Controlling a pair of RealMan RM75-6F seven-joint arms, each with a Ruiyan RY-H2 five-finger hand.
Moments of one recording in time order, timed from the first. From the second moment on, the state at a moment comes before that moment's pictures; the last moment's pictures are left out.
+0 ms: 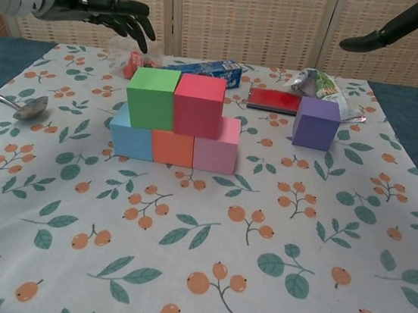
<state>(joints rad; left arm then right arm) -0.98 -1.24 -0.25 -1.33 1.24 0.53 -0.54 0.73 -1.18 0.28 -1.81 -1.05 1.07 -0.06</state>
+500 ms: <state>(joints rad) -1.04 -1.32 -0.25 -1.32 1.15 0.51 -0.37 0.71 -1.18 0.29 -1.75 -1.06 1.02 0.01</state>
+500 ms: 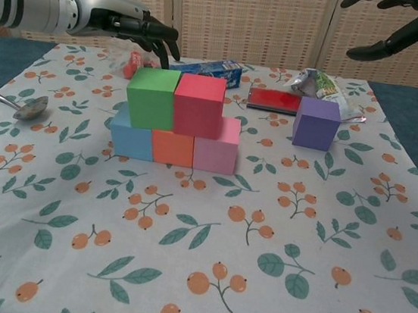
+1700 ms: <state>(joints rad) -1.07 -1.34 -0.24 -1.35 1.09 0.49 -0.26 0.69 -1.17 0.31 -1.75 -1.05 1.01 0.00</state>
